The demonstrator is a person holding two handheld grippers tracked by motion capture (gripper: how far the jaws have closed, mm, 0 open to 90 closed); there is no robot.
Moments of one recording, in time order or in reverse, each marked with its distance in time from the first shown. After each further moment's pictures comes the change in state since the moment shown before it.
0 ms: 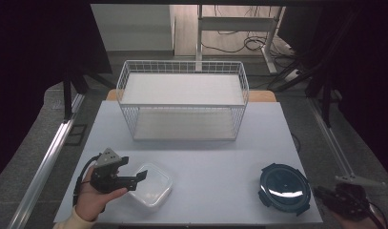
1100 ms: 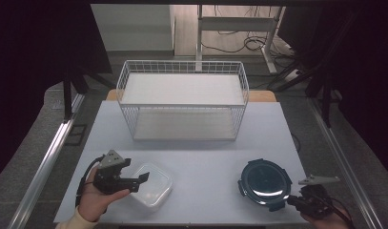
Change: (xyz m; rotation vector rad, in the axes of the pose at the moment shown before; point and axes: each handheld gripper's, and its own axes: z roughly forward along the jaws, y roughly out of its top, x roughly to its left) left arm -0.002 -0.002 0.005 0.015 0.001 0.004; right arm 0.055 0.003 0.041 0.145 0.184 -0.160
